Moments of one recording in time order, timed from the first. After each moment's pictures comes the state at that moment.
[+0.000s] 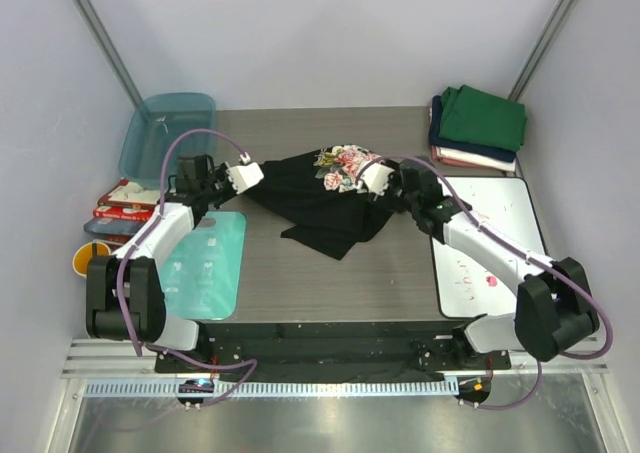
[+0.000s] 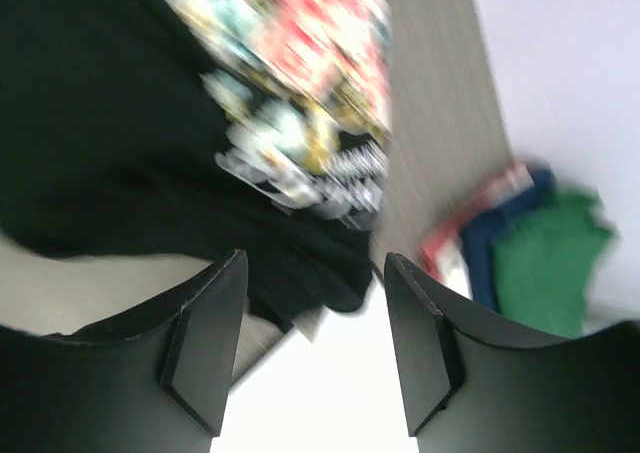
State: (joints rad) left arm -0.07 1.44 0.91 -0.15 0.33 1.01; right arm 0.44 1.36 0.87 -0.07 0.06 -0.87
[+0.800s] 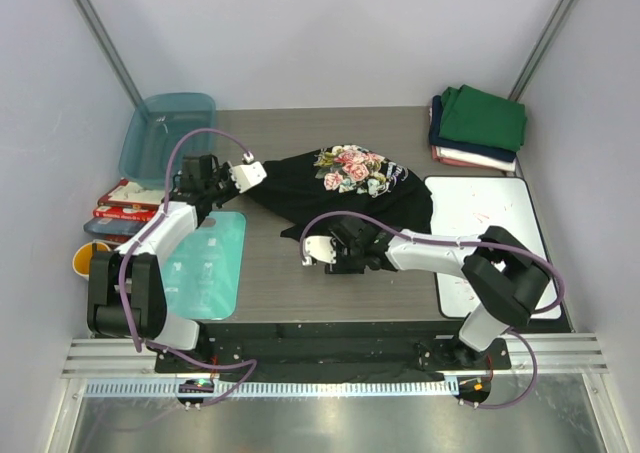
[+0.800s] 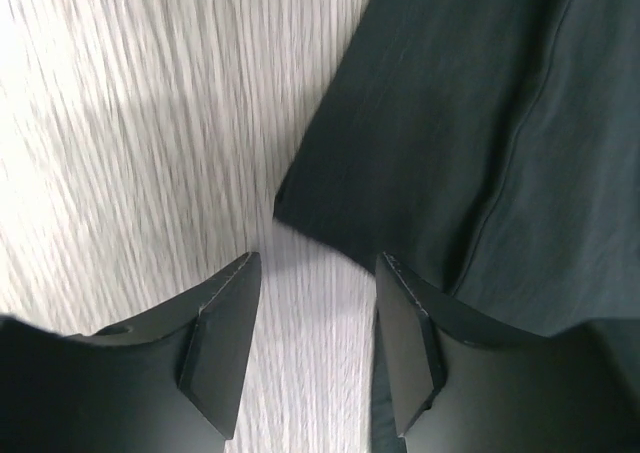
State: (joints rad) left arm -0.10 1.46 0.91 -0.12 0.27 0.99; right arm 0.88 1.62 0.85 -0.23 0.01 -0.77
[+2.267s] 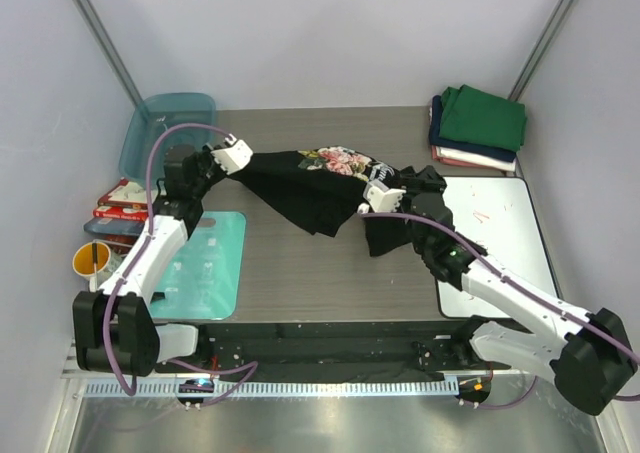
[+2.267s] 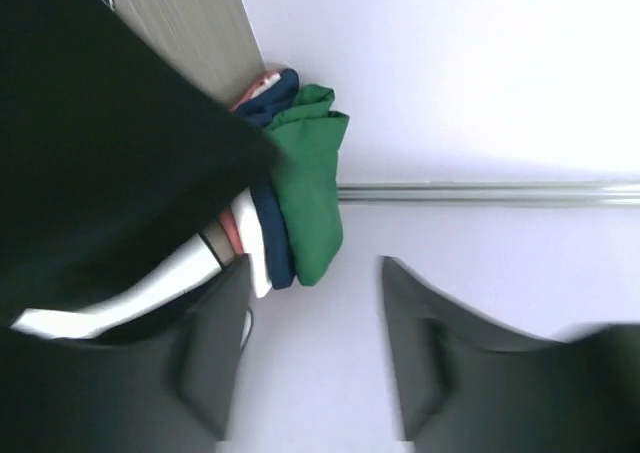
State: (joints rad) left arm -0.10 1.27 0.91 0.03 0.08 0.92; right arm 0.65 1.02 0.67 0.13 0.57 -1.18
